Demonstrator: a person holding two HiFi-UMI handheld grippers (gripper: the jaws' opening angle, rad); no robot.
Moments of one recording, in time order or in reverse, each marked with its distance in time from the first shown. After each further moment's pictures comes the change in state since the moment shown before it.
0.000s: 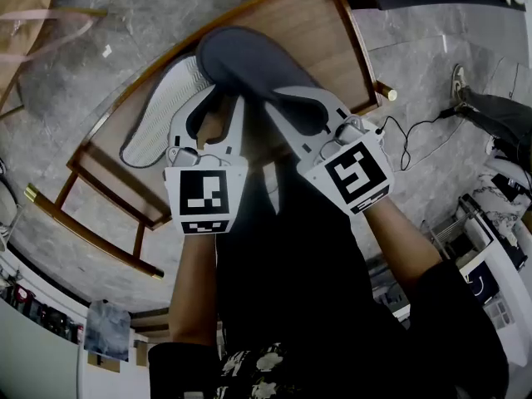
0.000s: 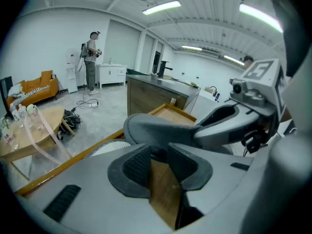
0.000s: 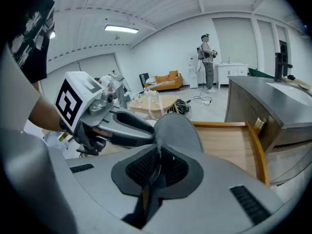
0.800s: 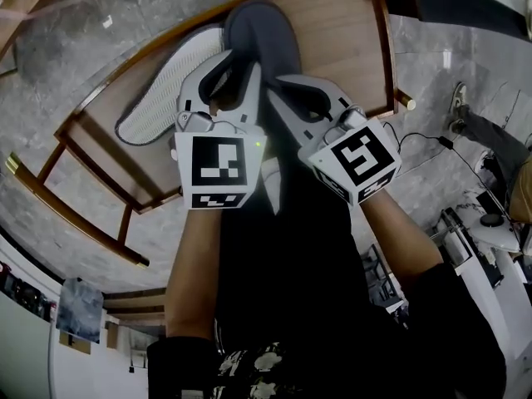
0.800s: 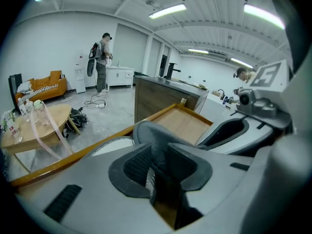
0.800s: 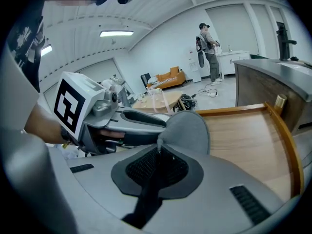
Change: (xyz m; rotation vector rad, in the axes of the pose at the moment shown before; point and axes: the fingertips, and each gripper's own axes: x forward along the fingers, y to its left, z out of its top) left arm 0.016 0.024 -0.005 -0.049 -0.045 0.073; right arm 0.038 0.017 -0.013 0.084 0.014 0.100
